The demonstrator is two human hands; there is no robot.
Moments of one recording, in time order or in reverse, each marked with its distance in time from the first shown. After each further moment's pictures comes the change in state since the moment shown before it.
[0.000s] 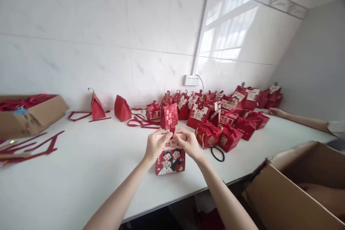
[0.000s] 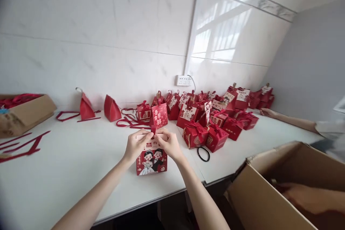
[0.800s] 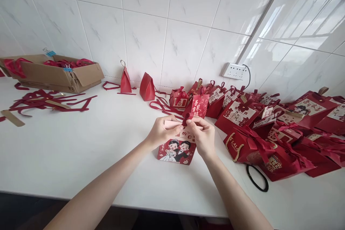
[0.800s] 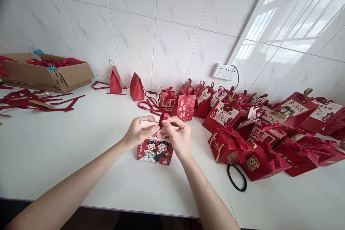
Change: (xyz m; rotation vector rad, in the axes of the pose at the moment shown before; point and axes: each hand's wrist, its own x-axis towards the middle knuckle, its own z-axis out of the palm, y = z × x) left_hand 0.000 -0.020 -0.040 -0.020 -0.041 -0.055; right_hand 0.024 0.019 0.046 0.237 0.086 0.136
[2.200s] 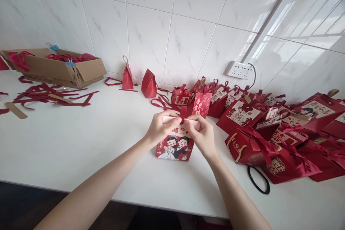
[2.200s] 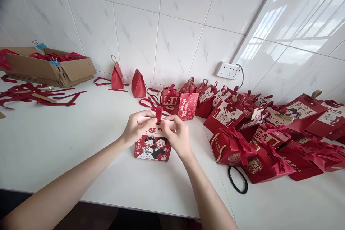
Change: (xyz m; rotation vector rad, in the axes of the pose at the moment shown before) left_hand 0.000 0.001 -0.001 -0.037 0.119 0.015; right_hand 0.002 0.001 -0.007 -0.273 -0.136 -0.176
